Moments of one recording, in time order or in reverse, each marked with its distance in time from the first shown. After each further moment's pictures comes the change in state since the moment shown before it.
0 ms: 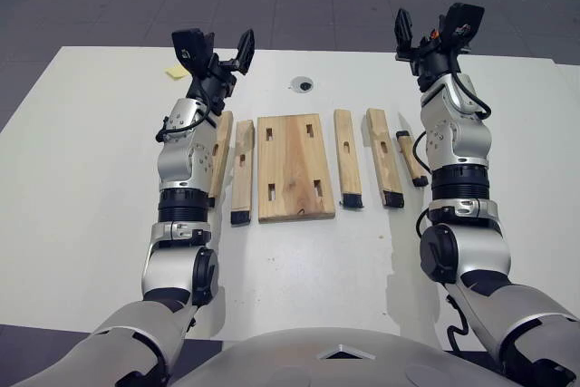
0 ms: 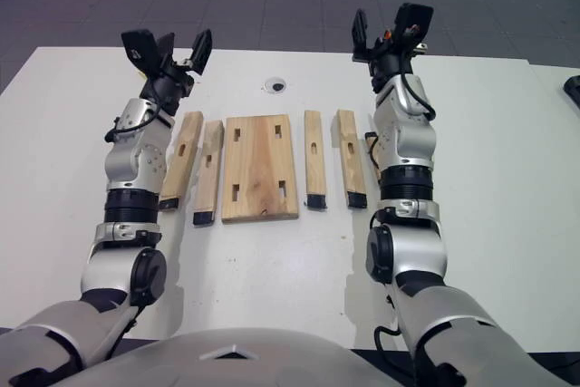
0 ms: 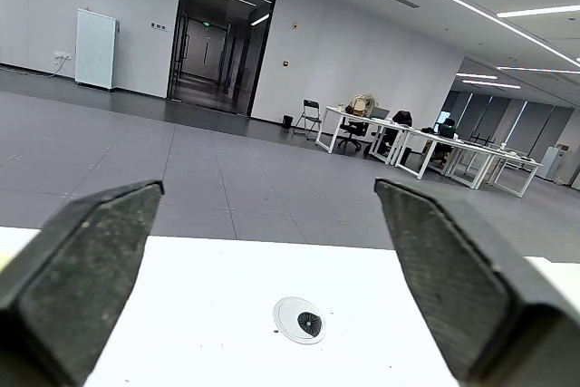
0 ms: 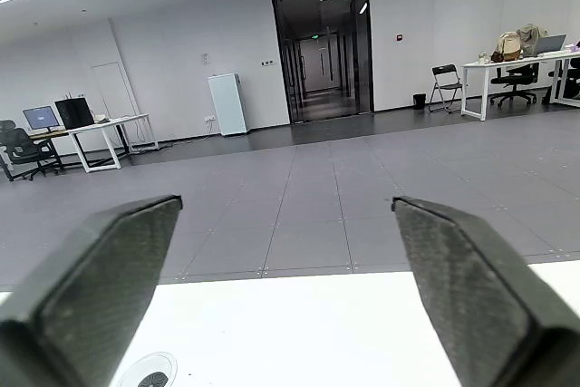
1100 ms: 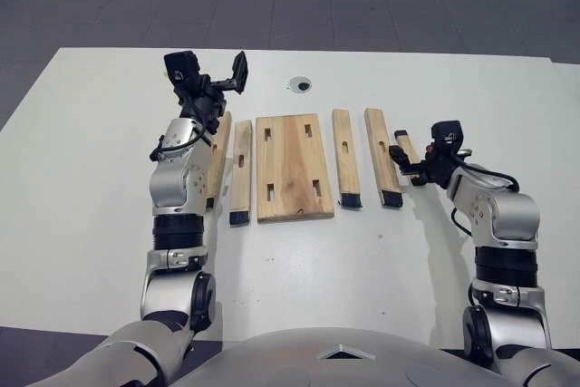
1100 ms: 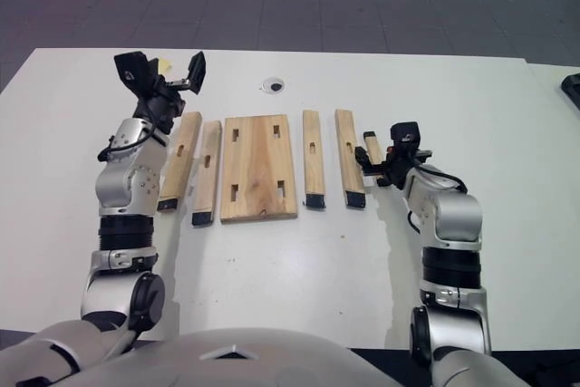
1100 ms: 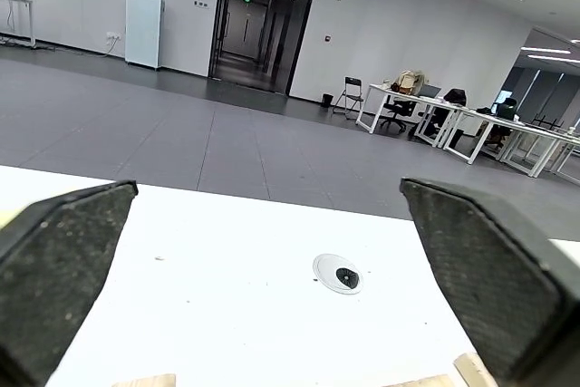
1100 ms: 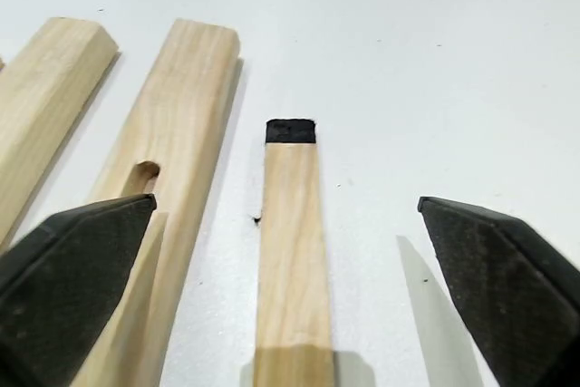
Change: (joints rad) left arm 0.160 -0.012 -0.022 -0.258 0.026 0.165 0.154; right arm 0.513 -0.186 0.078 -0.575 0.005 0.773 0.125
